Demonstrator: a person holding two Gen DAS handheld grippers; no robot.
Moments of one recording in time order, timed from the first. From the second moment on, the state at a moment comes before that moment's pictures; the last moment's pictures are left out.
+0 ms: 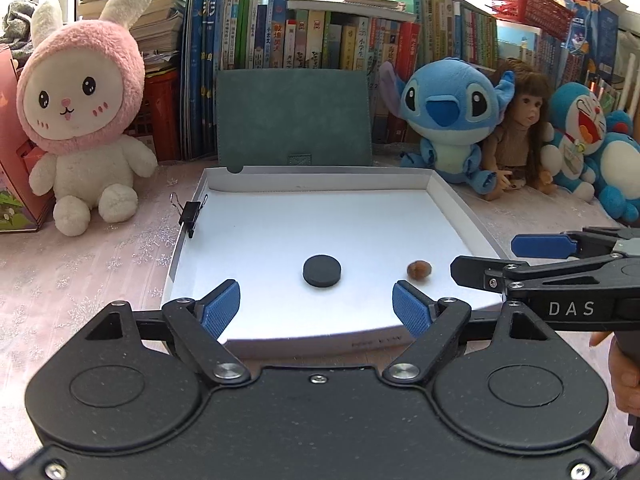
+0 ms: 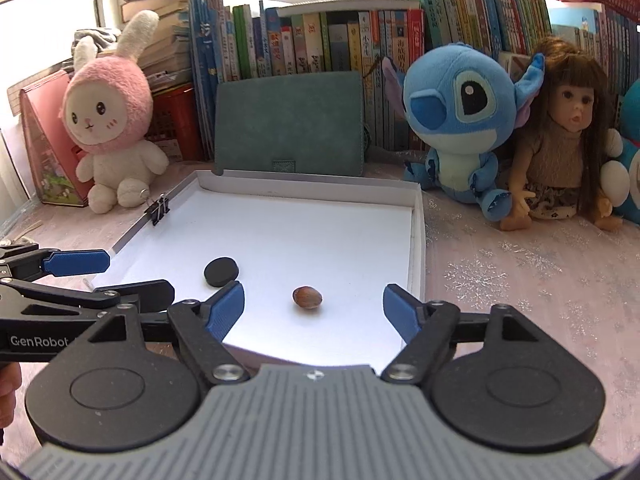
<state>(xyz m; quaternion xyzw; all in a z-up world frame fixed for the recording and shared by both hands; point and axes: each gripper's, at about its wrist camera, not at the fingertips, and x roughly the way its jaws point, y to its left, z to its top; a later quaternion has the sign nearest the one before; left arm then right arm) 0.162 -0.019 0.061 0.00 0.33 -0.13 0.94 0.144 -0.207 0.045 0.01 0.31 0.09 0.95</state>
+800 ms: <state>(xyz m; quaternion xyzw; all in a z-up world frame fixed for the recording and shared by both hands) 0.008 0.027 0.031 -0.02 0.29 -0.10 0.95 0.006 -0.219 0.017 0.01 0.22 0.11 0.97</state>
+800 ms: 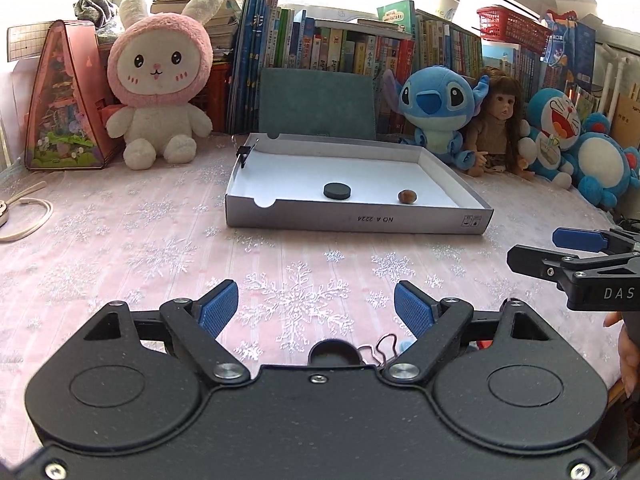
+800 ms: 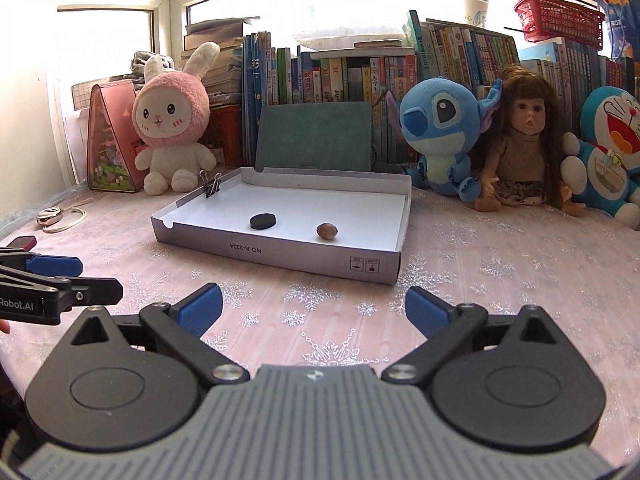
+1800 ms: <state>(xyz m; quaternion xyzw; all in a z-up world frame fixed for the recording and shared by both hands) -0.019 0.009 -0.001 0.04 0.31 -0.09 0.95 -0.030 -0.204 -0.010 -0.02 0.23 0.09 0.97</state>
